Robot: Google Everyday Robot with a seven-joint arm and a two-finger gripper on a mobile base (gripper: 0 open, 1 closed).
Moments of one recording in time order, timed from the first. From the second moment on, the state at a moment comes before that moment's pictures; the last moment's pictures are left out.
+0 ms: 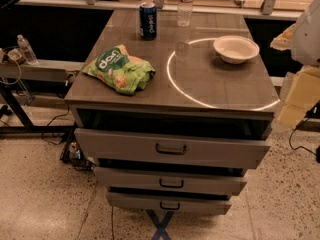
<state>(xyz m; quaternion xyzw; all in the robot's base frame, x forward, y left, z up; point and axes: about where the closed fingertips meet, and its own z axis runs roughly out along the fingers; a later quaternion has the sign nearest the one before) 0.438 -0.217 0.976 -0.60 0.78 -0.03 0.16</state>
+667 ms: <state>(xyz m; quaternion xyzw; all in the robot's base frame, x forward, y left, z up) 0.440 -0.229 0.974 -0.61 0.77 -0.03 0.17</state>
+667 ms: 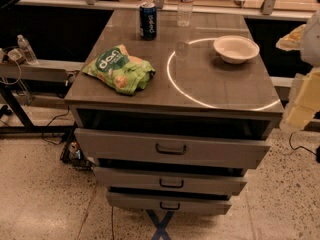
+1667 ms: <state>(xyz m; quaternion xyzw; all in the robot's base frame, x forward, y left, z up) 0.416 -0.358 0.864 -0.63 0.76 0.05 0.16</state>
